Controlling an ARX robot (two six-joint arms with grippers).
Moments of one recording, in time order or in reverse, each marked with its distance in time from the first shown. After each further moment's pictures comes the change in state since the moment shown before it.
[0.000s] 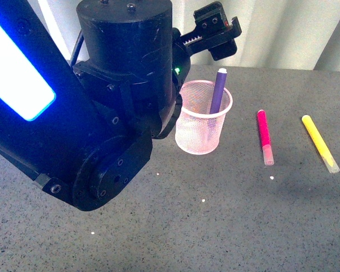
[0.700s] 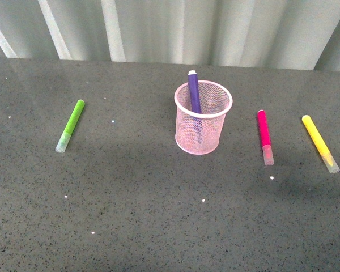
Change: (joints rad) left arm 0.388 -0.804 -0.492 -0.385 0.444 0.088; right arm 0.000 0.000 0.000 0.000 0.000 0.000
